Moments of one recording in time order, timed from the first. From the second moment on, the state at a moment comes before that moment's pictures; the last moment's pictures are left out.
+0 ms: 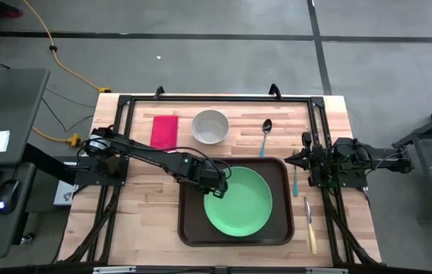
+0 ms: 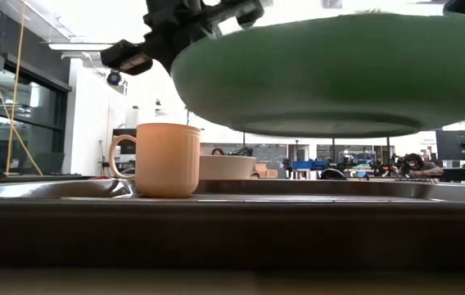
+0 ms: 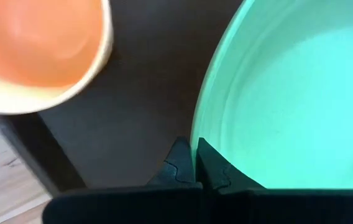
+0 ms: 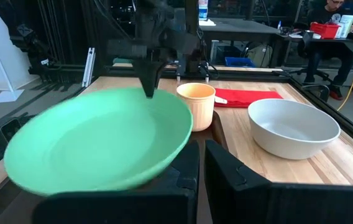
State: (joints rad) left arm -0.24 1.86 1.53 -0.92 -0.07 -1.43; right arm 0.05 0.00 0.21 -0.33 -0.01 0.00
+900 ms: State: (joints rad) left arm -0.21 1.90 1.53 -0.94 -0.02 -1.39; right arm 0.05 0.01 0.21 -0.33 -0.02 0.00
